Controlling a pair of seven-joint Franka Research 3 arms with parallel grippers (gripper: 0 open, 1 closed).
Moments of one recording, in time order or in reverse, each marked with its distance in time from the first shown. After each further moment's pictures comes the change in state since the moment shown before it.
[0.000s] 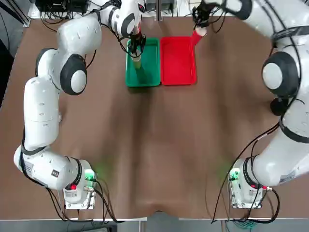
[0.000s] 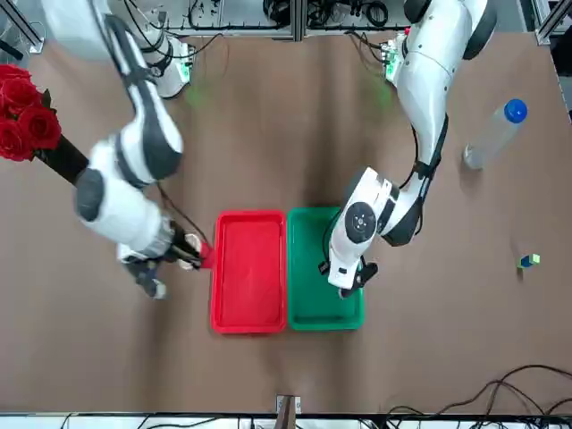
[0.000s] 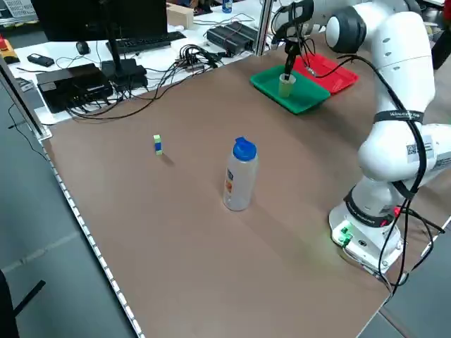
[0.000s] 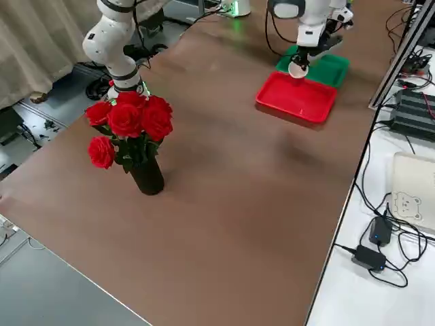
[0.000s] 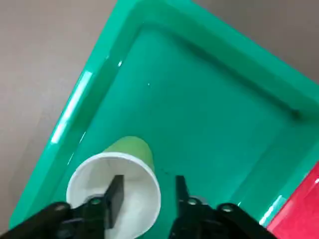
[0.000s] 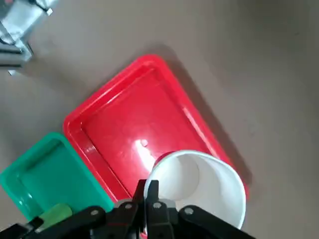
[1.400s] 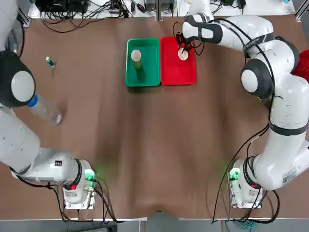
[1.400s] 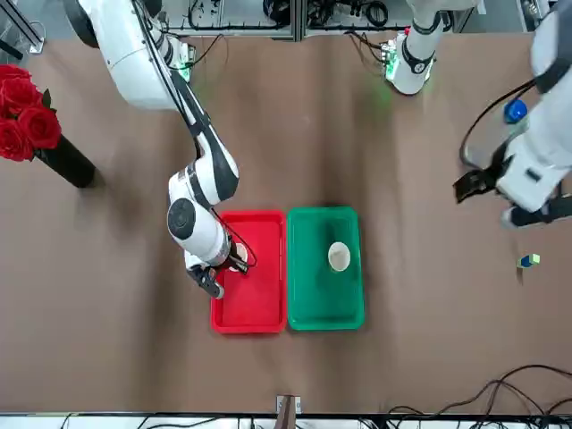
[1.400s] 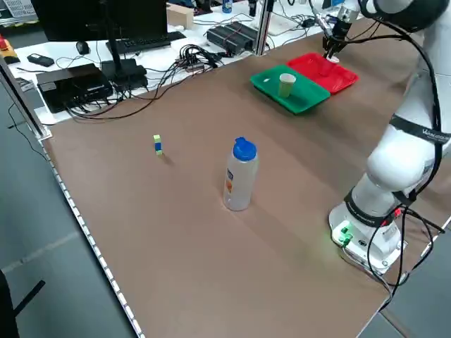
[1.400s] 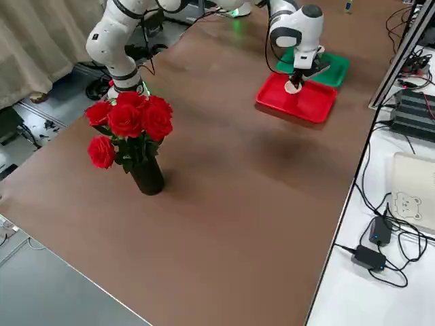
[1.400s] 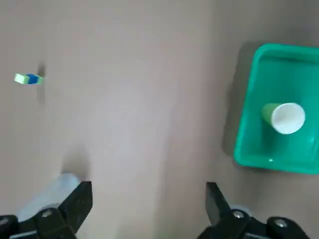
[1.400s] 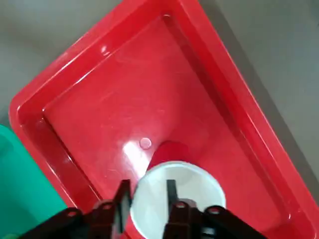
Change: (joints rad) left arm 0.329 -0.634 0.128 -0.100 -0.066 -0.597 0.905; right arm 0.115 0.179 -0.023 0.000 -0.046 0.172 0.056
